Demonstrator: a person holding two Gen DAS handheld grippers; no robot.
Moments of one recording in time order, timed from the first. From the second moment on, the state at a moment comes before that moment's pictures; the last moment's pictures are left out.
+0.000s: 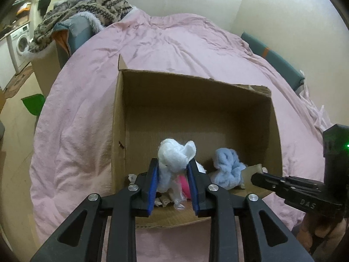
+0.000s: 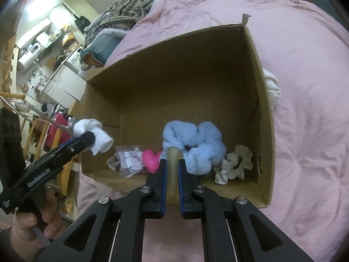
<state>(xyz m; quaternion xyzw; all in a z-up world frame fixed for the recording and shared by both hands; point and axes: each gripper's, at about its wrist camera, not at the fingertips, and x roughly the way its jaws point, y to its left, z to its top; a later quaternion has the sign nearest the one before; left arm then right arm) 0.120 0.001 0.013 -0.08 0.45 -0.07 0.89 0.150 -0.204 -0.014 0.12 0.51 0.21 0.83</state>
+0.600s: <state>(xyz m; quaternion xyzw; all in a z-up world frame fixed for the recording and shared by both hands) 0.110 -0.004 0.018 -0.06 0.43 -0.04 0.90 0.150 -0.206 -0.008 0.14 0.49 0.21 0.83</state>
